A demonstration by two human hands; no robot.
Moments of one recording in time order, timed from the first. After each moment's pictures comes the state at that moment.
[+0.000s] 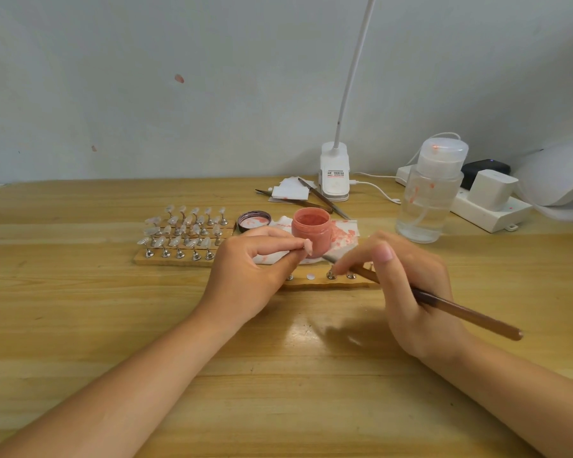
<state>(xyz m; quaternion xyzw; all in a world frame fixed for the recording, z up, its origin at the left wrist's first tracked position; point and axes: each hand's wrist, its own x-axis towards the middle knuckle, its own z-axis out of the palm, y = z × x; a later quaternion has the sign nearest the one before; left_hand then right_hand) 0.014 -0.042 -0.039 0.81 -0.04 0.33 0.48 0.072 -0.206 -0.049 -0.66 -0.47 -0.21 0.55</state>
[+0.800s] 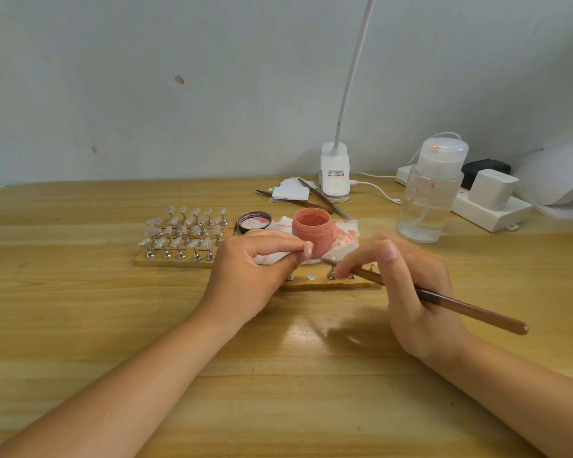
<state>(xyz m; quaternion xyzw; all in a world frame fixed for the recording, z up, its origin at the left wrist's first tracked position) 0.016 -0.041 -0.040 0.80 -0.06 0.34 0.48 0.073 -0.206 -0.049 -0.66 -0.46 -0.20 0.56</state>
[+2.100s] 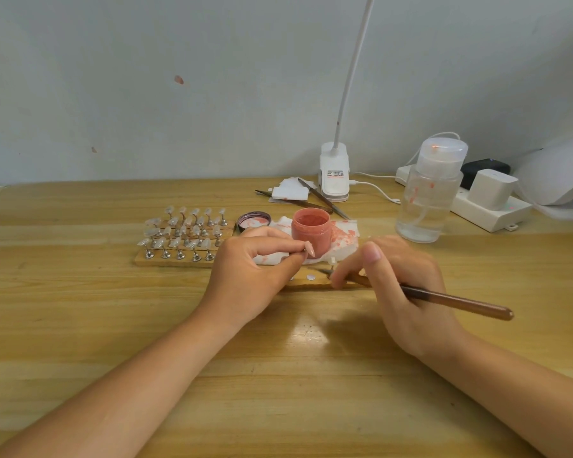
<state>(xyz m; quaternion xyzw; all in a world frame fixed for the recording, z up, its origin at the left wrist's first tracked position) 0.012 -0.042 -0.037 0.82 -0.01 0.32 0.48 0.073 -0.205 -0.049 -0.68 -0.46 -0.20 0.53</state>
